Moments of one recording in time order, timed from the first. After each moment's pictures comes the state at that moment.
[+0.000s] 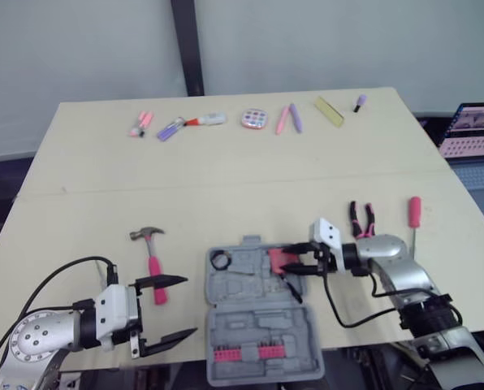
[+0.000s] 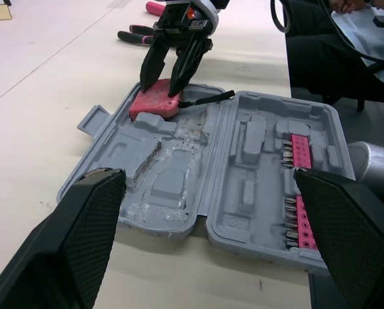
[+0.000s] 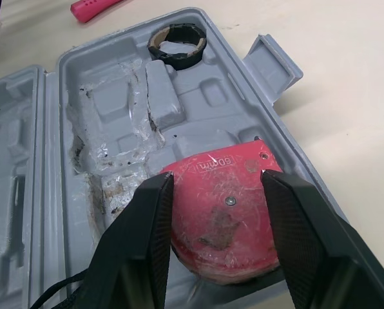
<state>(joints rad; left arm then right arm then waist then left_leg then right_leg) 0.38 0.71 0.19 -0.45 -0.44 -0.03 -1.05 -0.41 -0.56 0.20 0.22 0.18 0.19 1.23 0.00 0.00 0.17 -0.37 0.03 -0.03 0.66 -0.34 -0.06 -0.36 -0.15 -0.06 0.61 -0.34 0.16</state>
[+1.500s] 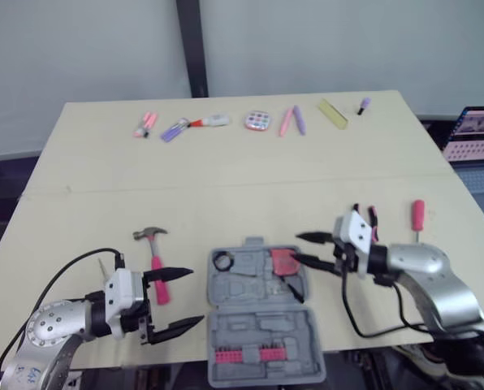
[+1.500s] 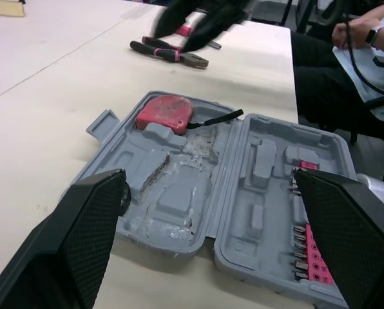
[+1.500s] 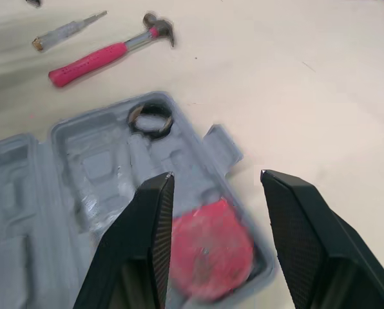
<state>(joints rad) 0.29 0.67 0.15 -0.40 -0.51 0.09 -1.03 -0.10 -0.70 0.01 -0.33 0.33 0.40 1.02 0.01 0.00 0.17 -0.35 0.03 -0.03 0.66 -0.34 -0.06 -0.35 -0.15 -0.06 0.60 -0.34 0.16</state>
